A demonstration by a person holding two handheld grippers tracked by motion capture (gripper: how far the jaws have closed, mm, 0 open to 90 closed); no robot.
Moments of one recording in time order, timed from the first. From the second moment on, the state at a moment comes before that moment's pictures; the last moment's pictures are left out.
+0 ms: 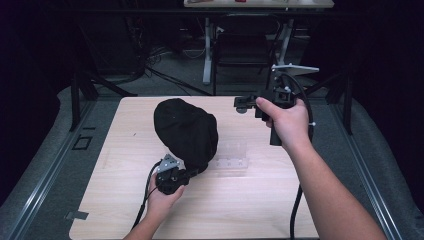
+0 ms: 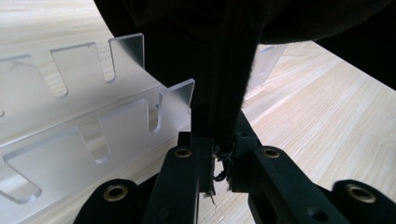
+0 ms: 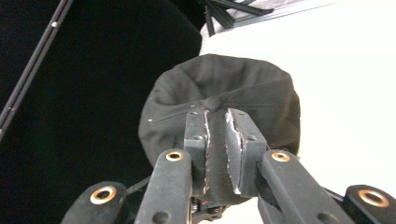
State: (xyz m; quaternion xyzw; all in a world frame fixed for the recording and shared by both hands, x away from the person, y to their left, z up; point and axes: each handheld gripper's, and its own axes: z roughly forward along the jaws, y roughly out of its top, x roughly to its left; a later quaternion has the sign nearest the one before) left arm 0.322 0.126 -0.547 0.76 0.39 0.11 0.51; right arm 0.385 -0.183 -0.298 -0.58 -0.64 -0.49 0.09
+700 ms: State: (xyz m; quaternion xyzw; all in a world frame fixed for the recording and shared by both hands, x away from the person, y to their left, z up) left arm 0.317 0.133 -0.553 0.76 0.42 0.11 0.49; right arm 0.367 -0.216 -0.323 -0.60 -0.64 -0.47 0.05
